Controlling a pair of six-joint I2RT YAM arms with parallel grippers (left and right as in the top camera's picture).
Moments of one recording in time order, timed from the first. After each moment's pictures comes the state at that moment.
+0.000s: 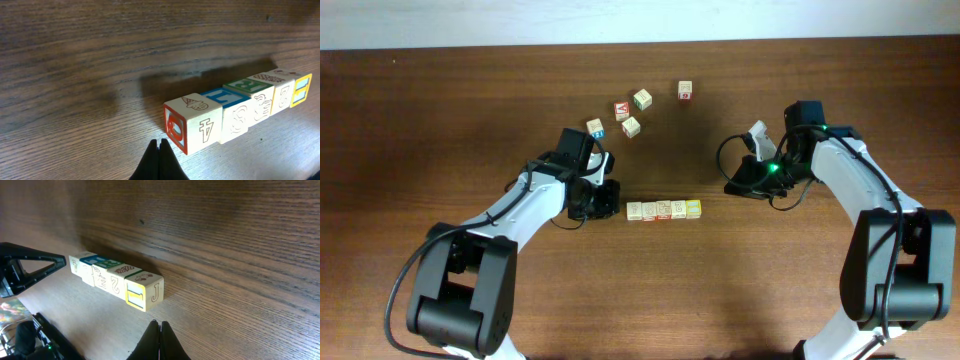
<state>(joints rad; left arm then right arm) -0.31 1.82 1.08 -0.56 0.42 -0.31 -0.02 1.86 1.25 -0.88 -0.66 -0.03</state>
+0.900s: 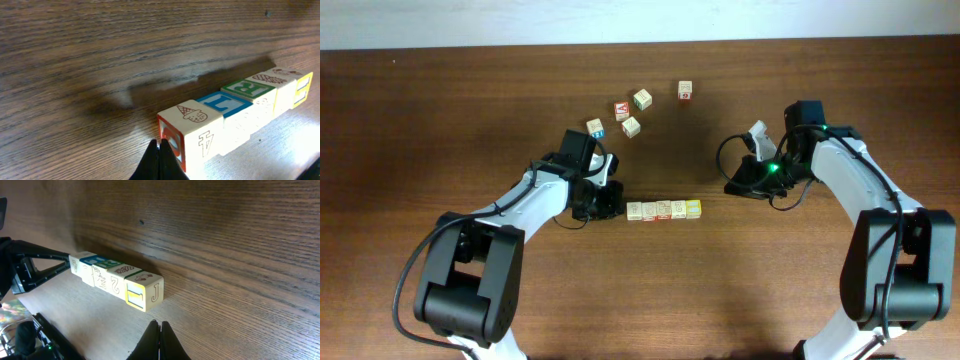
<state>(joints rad) -0.31 1.88 1.08 -0.51 0.47 -0.28 -0.02 1.86 1.25 -0.88 -0.66 -0.03</state>
